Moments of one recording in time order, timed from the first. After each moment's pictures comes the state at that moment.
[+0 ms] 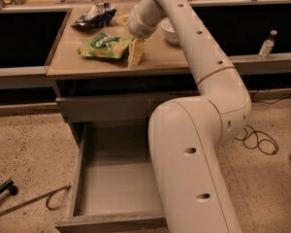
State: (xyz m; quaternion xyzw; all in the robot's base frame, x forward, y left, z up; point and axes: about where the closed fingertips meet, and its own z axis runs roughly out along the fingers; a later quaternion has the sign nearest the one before) arm 0.814 0.053 0.850 -0.78 0.54 0.06 0.33
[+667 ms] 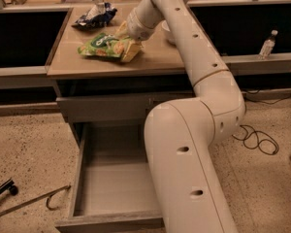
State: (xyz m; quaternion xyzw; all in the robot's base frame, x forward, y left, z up) arm 0.819 0.060 0.839 -0.78 0.53 0.06 0.33
